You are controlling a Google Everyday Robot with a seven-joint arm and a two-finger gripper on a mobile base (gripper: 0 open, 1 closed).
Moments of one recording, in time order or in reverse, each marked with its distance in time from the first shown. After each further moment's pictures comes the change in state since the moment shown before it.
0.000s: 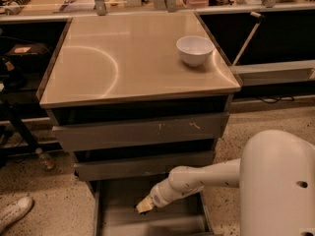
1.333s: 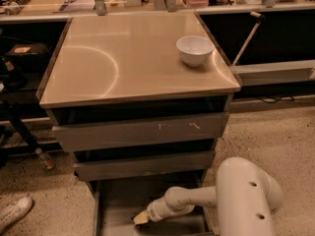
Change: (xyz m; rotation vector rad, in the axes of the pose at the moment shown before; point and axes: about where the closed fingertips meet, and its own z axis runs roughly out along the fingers) arm 0.056 -0.062 0.146 -0.068 -0.050 0.156
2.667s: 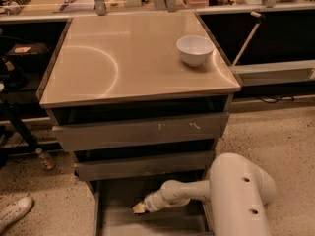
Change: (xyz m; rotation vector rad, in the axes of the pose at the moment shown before) arm -0.044 -0.014 0.001 0.055 -0.053 -0.039
